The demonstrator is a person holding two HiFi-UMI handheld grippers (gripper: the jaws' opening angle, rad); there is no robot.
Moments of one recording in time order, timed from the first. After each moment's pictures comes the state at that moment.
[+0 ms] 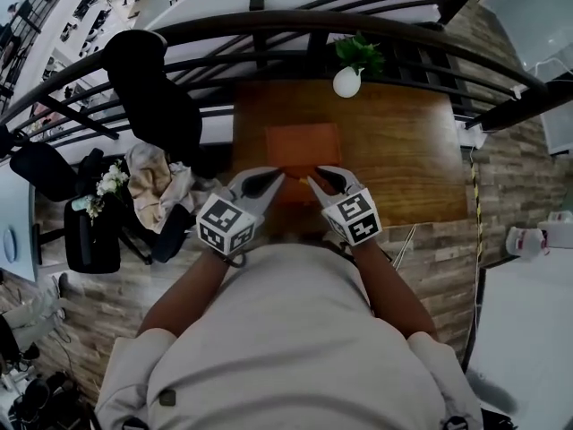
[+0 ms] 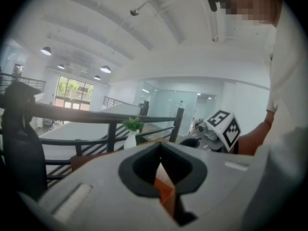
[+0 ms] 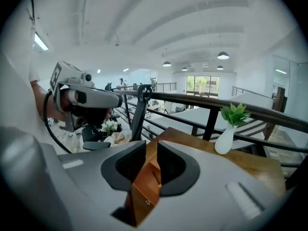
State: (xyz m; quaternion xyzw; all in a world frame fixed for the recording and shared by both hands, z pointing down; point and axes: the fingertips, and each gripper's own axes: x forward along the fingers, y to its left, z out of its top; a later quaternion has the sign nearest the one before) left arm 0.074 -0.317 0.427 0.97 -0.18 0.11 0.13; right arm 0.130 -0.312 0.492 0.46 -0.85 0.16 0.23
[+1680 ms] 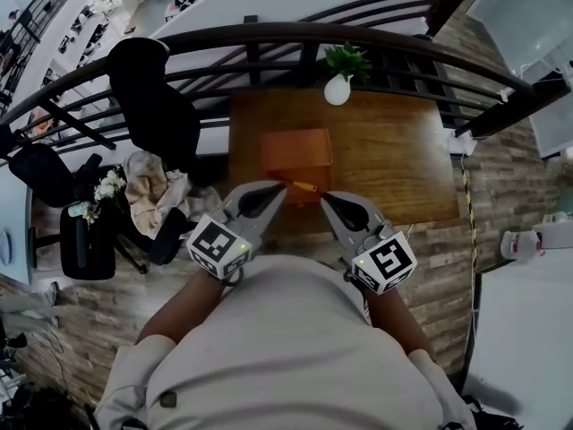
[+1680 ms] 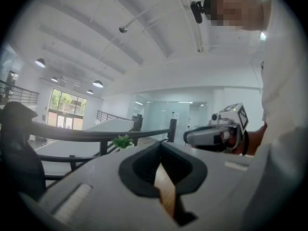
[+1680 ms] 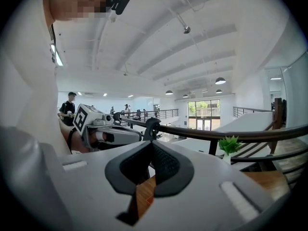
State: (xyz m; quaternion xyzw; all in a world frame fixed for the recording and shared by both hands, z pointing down) left arm 0.065 -0.238 0.350 0.98 -0.15 0.04 0.08; right arm 0.115 -0.203 0.342 0.46 -0.88 0.07 0.08
